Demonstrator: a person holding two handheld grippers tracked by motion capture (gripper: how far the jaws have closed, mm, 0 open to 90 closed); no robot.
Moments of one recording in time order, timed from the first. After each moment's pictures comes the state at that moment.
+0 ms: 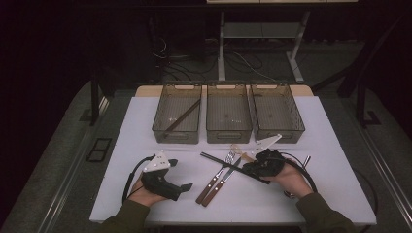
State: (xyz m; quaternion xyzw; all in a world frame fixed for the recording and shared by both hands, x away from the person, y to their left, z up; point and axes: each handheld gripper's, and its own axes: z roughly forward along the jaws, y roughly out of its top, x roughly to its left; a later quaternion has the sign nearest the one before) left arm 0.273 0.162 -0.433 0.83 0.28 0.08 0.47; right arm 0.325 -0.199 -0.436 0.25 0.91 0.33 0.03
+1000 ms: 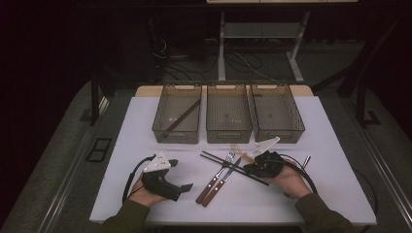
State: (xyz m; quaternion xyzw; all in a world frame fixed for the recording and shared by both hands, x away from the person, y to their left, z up) left arm 0.273 0.161 -0.433 0.83 0.27 0.08 0.47; right arm 0.324 -0.198 -0.442 0.24 0.91 0.32 0.05
